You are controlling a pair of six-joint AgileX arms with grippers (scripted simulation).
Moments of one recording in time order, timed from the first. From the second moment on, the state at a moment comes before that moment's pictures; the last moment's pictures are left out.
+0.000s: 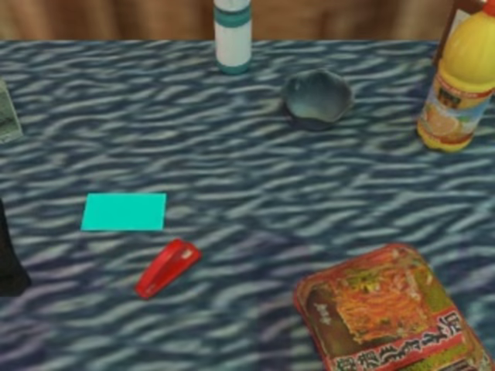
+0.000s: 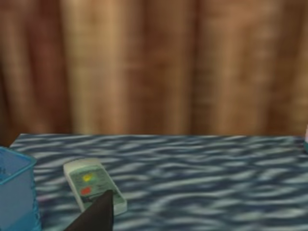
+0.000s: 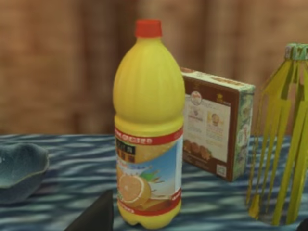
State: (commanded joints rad) left arm 0.00 0.00 0.00 0.00 0.00 0.00; right arm 0.00 0.00 0.00 0.00 0.00 0.00
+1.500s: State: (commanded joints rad) left arm -0.46 1.71 1.25 -1.00 0.00 0.24; right arm 0.00 0.00 0.00 0.00 0.00 0.00
